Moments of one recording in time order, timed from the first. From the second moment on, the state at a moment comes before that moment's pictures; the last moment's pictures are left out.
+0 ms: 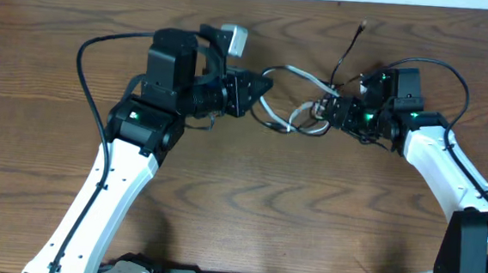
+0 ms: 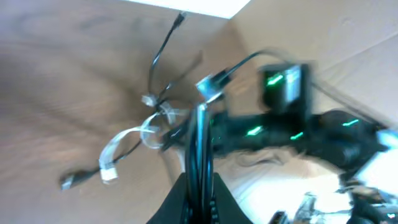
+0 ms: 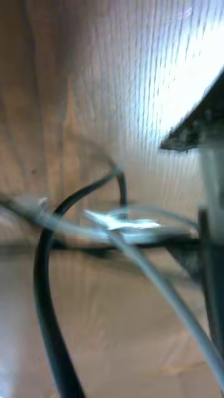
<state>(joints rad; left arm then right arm) -0.32 1.34 1.23 -0.47 0.65 -0.42 0.12 1.64 1.04 -0.44 -0.51 0.50</state>
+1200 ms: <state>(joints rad) -0.30 1.16 1.23 -0.16 0.59 -0.47 0.07 1.59 1.03 -0.23 -1.02 0.21</state>
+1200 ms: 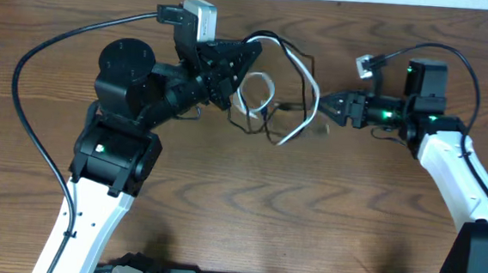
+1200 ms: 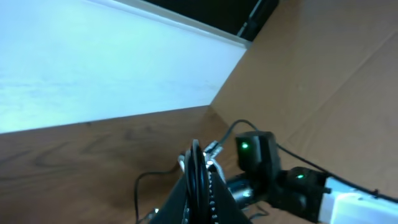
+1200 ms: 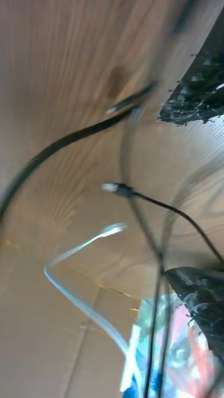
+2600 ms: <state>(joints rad) -0.47 1.45 1.23 -0.76 0.34 -0.14 -0.05 1.59 1.03 -0.39 -0.67 0.33</state>
